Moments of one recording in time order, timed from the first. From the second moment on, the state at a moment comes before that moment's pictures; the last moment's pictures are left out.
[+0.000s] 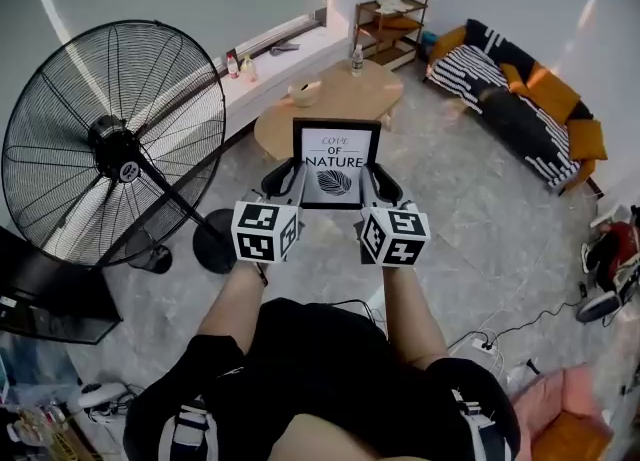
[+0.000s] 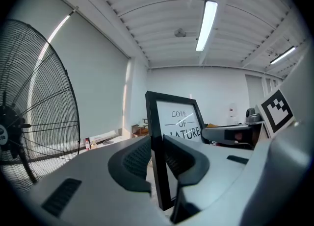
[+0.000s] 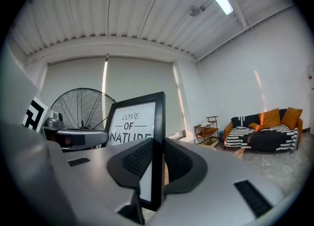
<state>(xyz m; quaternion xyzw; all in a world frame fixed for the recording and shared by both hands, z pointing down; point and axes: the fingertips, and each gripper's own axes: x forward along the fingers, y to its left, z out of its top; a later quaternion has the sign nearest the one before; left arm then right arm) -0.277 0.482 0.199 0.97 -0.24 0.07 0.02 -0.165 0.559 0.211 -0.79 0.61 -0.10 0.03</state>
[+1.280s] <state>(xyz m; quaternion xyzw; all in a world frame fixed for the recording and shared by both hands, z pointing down) -0.129 0.266 0.234 0.97 -0.22 0.09 0.05 -0.021 0.349 0.238 -0.80 0.59 -0.11 0.01</state>
